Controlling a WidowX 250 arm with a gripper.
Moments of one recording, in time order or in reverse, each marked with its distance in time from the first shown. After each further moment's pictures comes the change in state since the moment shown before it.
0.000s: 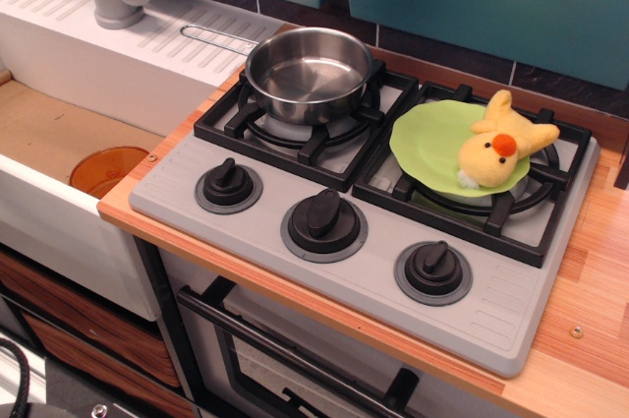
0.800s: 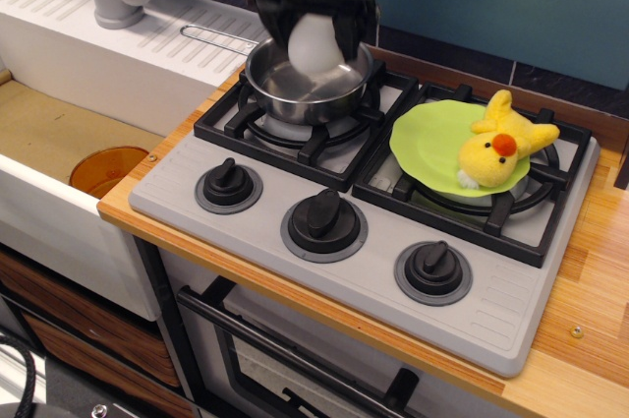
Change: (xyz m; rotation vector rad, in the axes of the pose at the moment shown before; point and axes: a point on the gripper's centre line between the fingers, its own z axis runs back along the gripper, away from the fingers) arm -0.042 -0.019 -0.034 0.026 -0.014 0.069
